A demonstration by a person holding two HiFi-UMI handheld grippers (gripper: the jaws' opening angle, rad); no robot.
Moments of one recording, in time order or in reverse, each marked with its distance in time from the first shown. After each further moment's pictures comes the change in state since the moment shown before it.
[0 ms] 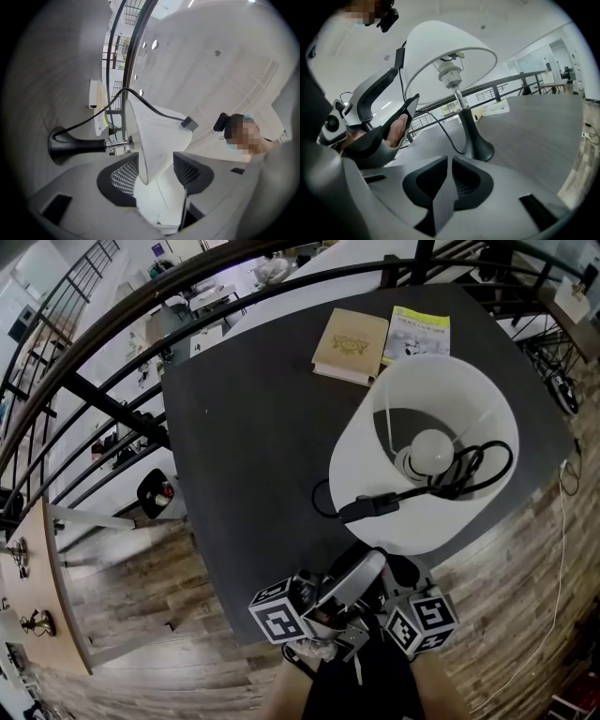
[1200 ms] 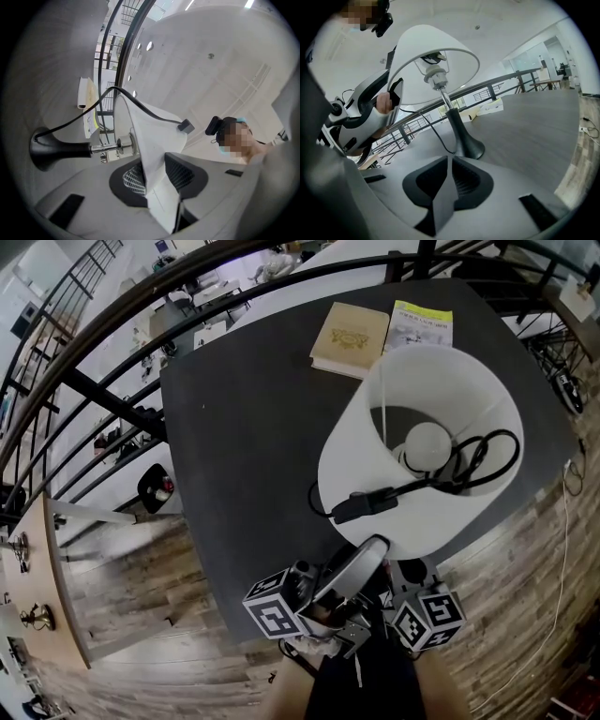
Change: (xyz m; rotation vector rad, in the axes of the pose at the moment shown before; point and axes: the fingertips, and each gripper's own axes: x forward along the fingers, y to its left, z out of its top) left arm 0.019 -0.014 0.006 0.027 -0.029 -0.091; right arm -0.004 -0.026 -0.002 0.041 -0.017 -0.013
